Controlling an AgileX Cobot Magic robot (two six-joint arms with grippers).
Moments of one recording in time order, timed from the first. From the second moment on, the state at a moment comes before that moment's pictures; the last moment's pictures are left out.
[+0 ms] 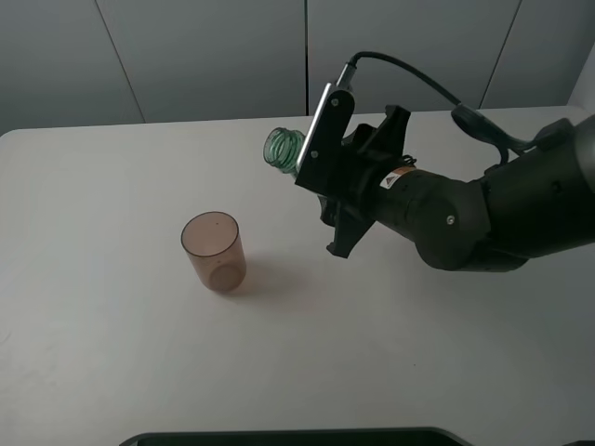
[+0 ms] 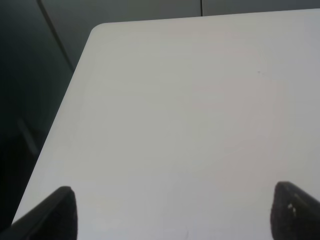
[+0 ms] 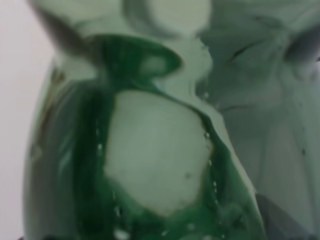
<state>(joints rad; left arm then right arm) -0.07 0.00 -0.51 0.15 1.08 -0.02 0.87 1.76 -0.60 0.75 -0.64 -1.35</state>
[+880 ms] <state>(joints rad) -0.07 0.00 -0.51 0.15 1.08 -0.02 0.99 1.76 -0.68 0.82 -0.63 -1.53</state>
